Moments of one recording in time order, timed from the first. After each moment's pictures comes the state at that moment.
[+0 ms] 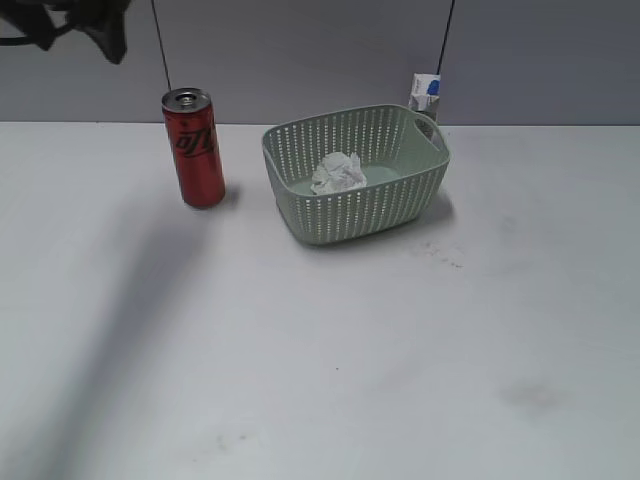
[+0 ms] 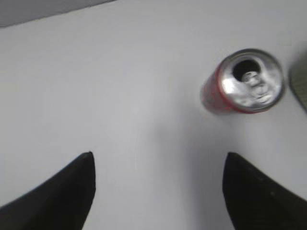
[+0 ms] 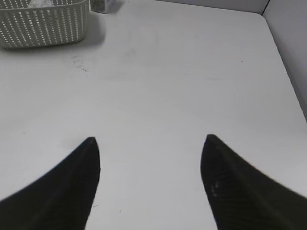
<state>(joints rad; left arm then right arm) -0.22 1.90 -1.87 -0.03 1.21 0.13 0.12 -0.01 -0.42 0.01 0.94 -0.04</state>
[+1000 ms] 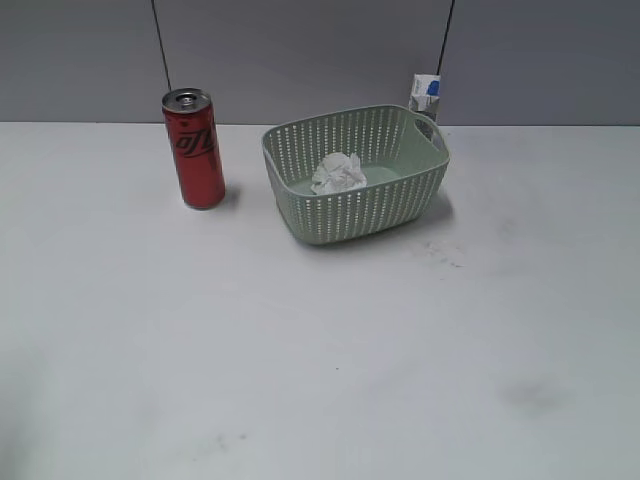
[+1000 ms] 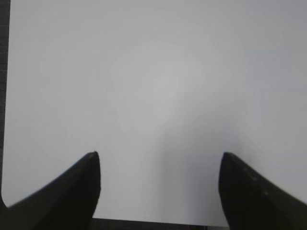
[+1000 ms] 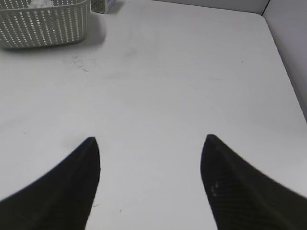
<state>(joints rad) -0.05 0.93 -0.84 0.03 1.13 0.11 0.12 -0.01 -0.42 0.01 0.94 -0.04</state>
